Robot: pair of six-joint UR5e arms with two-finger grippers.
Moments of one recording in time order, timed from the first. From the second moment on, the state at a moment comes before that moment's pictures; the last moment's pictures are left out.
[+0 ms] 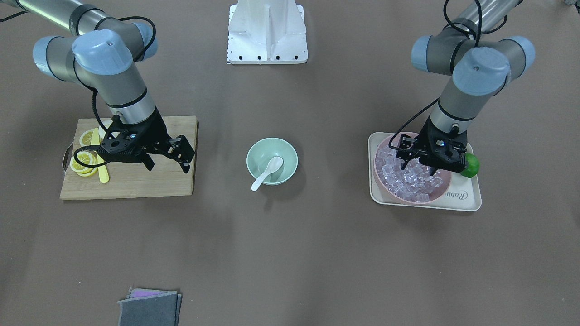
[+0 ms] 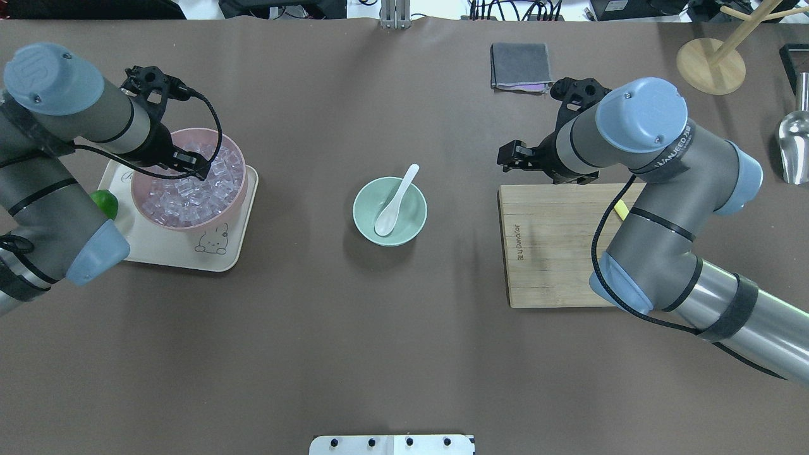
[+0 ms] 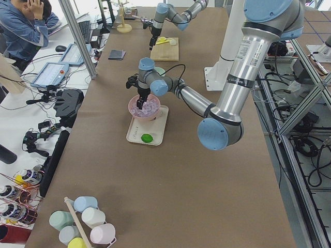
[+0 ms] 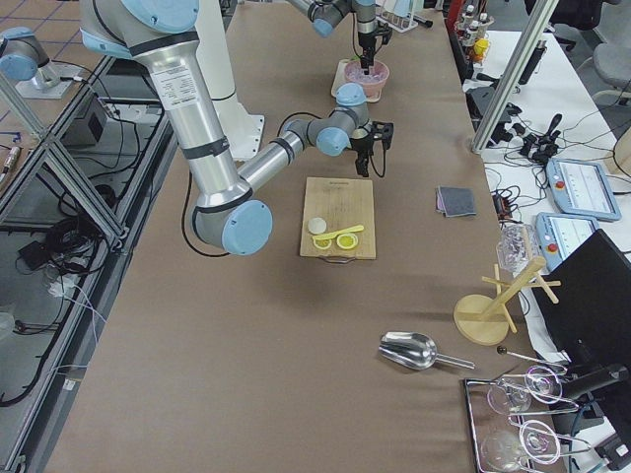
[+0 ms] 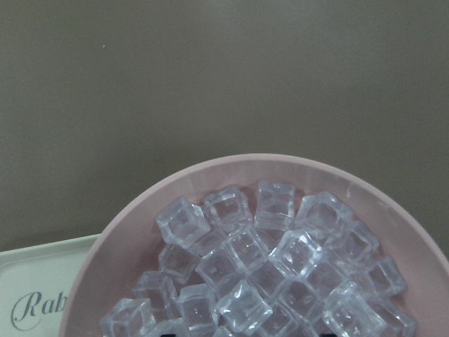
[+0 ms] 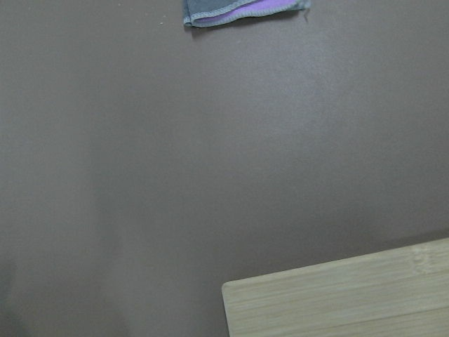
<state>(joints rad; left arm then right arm) -0.86 -1.93 -1.69 -1.80 -1.99 -0.64 0.73 -1.17 1.76 -1.28 1.86 1.29</state>
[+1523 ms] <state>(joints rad) -0.85 -1.98 -1.60 -1.82 -2.00 -0.65 0.75 -1.22 1.80 -1.28 1.87 1.28</state>
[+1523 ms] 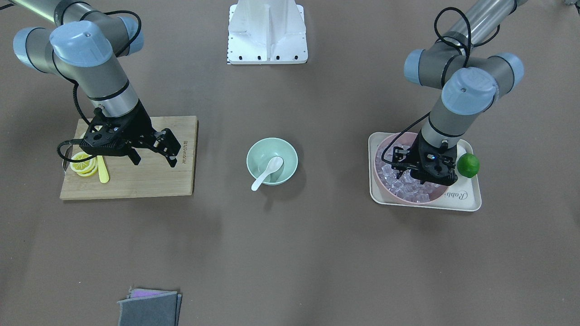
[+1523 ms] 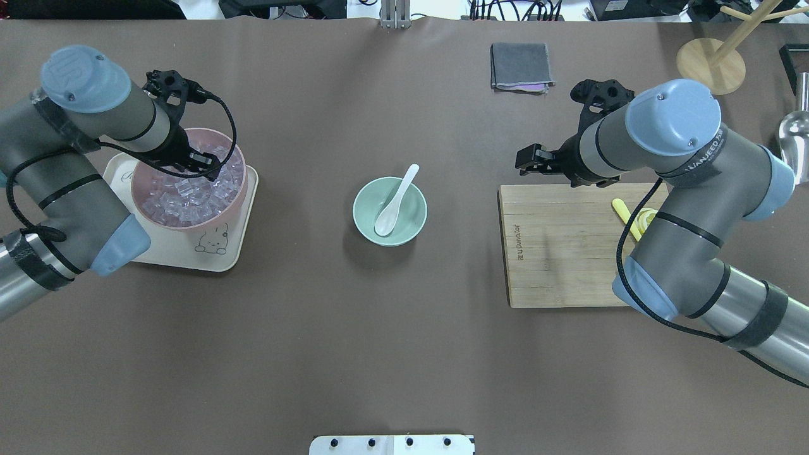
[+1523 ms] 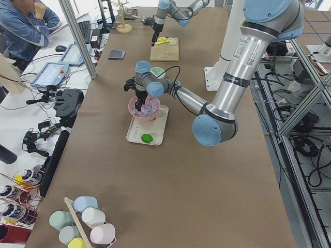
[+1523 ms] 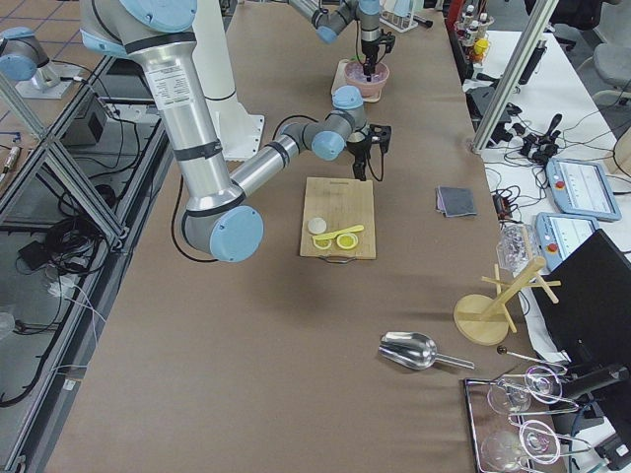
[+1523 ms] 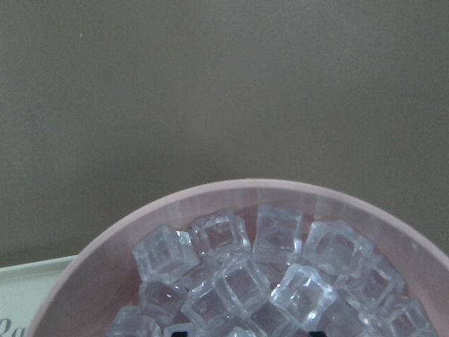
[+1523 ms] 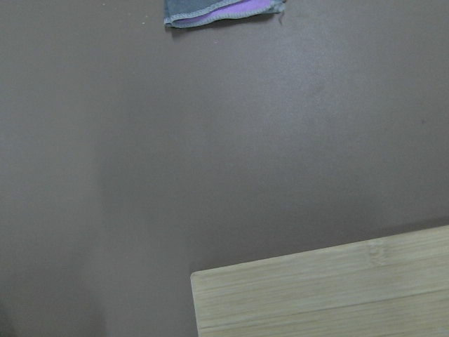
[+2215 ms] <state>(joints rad) -0.84 -1.98 -1.61 -1.81 -2.02 -0.65 0.77 -1.22 1.82 -1.28 1.93 1.28</state>
